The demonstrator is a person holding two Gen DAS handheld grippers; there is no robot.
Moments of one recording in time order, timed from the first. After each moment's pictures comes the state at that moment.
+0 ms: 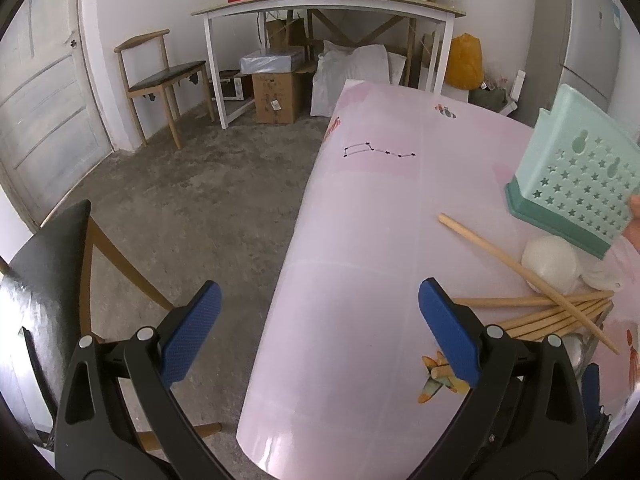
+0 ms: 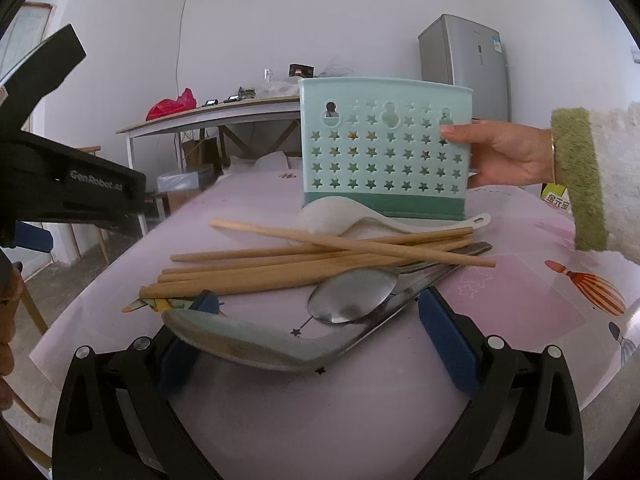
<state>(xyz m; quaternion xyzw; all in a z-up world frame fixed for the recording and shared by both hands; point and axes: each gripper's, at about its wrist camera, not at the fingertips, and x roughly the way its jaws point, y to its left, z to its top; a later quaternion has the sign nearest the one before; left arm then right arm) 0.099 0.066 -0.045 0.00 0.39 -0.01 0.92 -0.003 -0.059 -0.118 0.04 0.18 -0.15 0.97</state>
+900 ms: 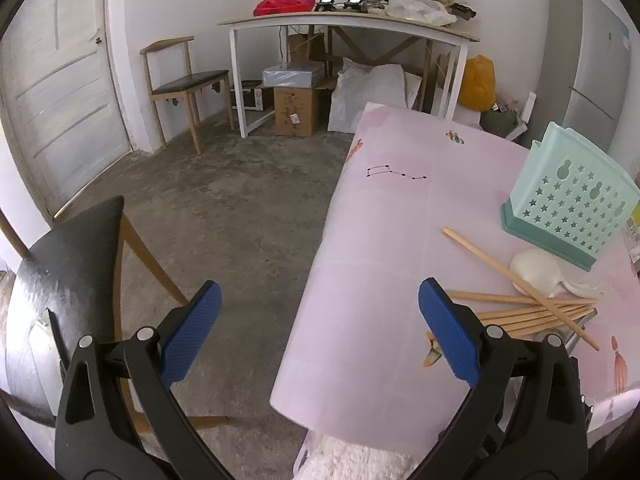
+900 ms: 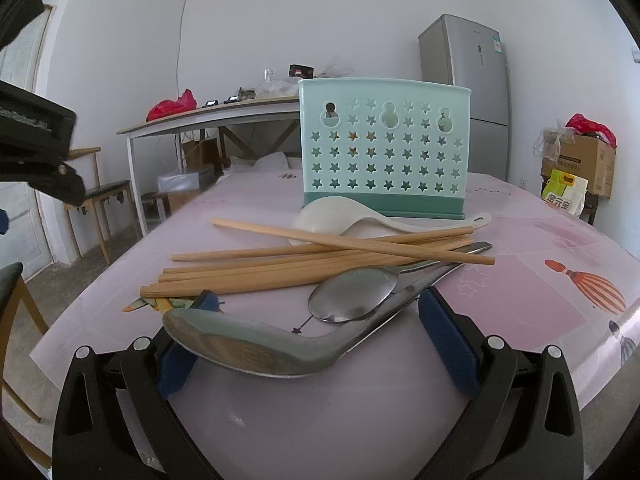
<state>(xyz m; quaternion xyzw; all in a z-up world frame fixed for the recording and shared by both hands) 0.065 0.086 -0.016 -0.03 0.37 0.02 0.93 -0.002 -0.058 -0.118 0.04 0.17 -0.15 0.97</state>
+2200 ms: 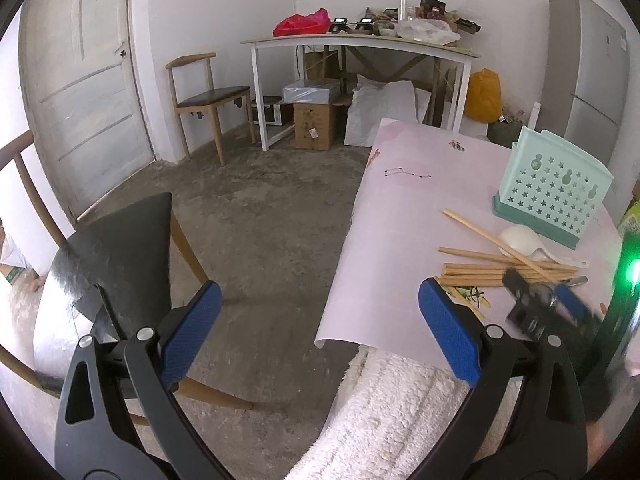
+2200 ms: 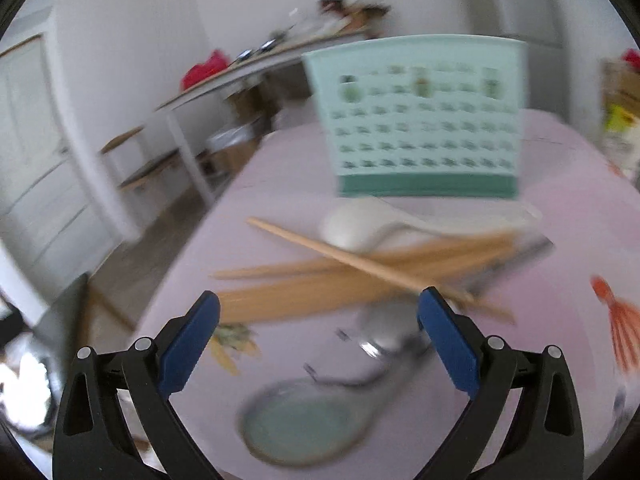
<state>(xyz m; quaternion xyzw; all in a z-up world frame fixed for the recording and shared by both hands) -0.019 0.106 0.016 -0.02 0.34 0.05 0.94 0.046 -0.111 -0.065 0.14 0.32 0.01 0.94</state>
